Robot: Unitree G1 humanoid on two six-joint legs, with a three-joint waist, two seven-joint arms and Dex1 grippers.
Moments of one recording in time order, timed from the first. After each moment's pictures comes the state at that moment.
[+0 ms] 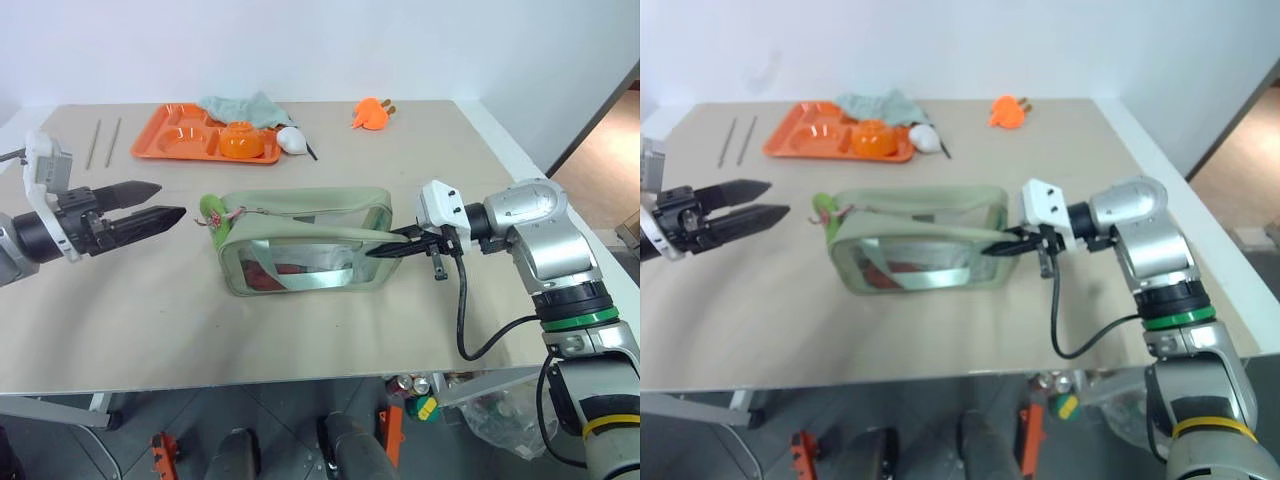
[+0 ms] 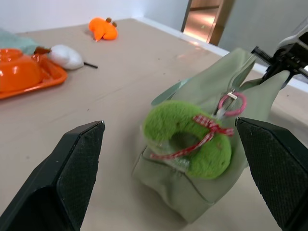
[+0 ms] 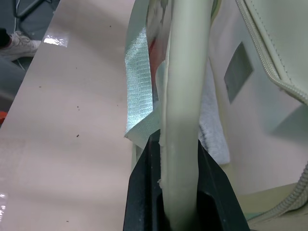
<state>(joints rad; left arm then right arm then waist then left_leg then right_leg) -0.41 0.96 0.41 -0.09 -0.88 0.83 -0.96 -0.84 -0.72 0.18 0.21 0.21 0.13 1.49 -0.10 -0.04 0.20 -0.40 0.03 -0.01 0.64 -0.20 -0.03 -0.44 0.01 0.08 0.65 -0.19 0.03</state>
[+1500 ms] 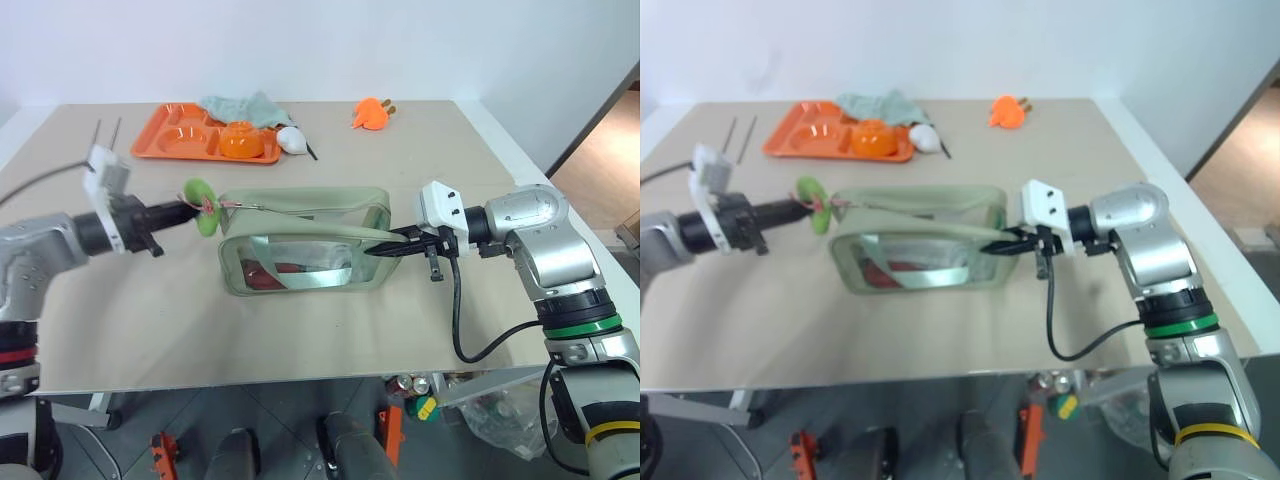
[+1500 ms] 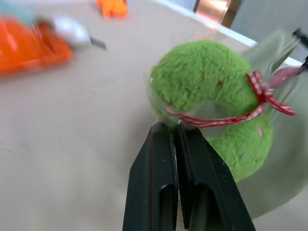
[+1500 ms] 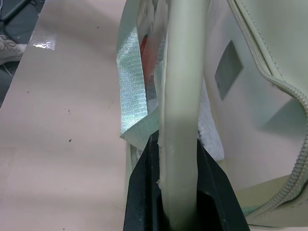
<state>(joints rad) -0.63 0.89 0.26 0.05 -0.71 0.80 -0.96 -0.80 -0.73 0.17 0.16 0.21 0.15 1.43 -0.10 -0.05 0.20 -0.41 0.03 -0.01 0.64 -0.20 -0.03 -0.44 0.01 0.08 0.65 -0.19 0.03</state>
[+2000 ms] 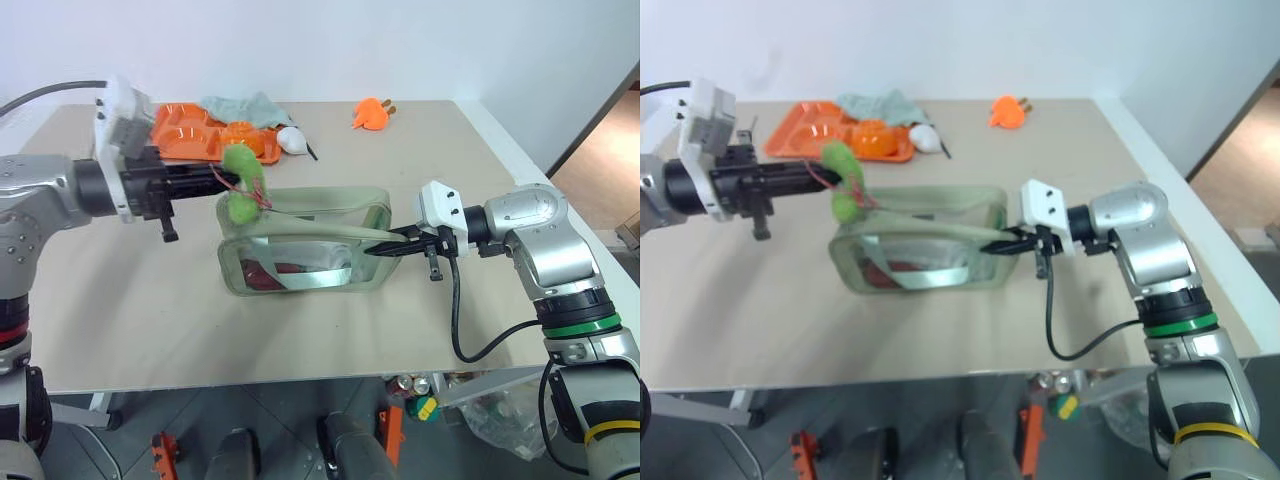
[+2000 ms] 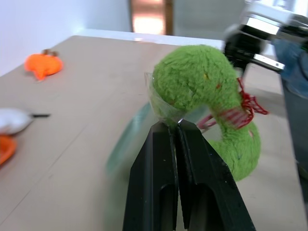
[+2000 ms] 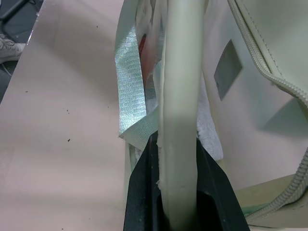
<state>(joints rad) -0.76 0.90 0.13 -0.19 -0.75 0.81 -1.05 -0.80 -0.72 0.17 0.16 0.21 0.15 1.42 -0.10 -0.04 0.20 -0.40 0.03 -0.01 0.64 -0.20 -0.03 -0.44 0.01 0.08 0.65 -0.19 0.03</state>
